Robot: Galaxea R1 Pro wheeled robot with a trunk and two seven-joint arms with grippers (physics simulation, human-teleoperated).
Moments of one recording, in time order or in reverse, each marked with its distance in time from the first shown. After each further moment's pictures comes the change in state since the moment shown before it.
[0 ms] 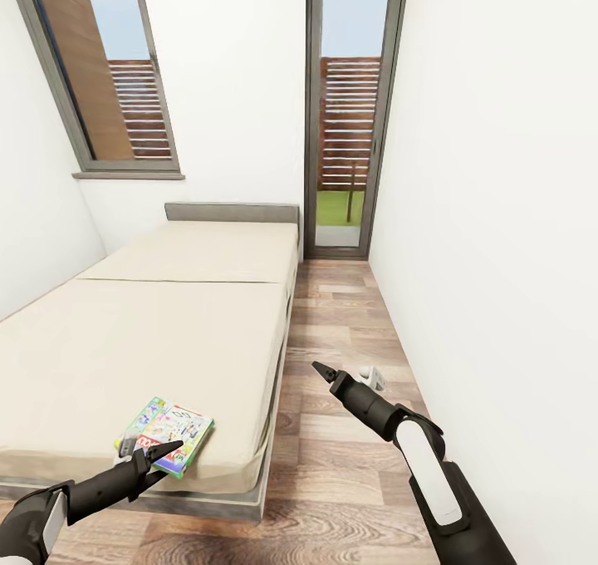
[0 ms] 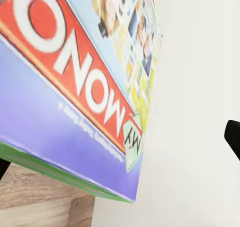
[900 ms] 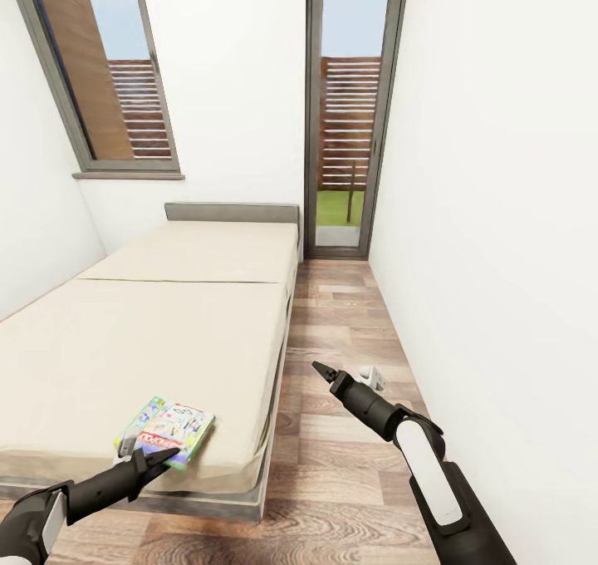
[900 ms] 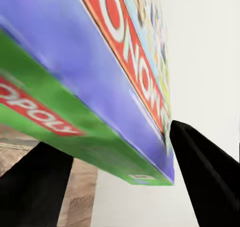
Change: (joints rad) left arm 0.000 0.001 0.003 0.000 0.001 0.005 0.000; right arm 0.000 0.000 0.000 0.000 0.000 0.000 0.000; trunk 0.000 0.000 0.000
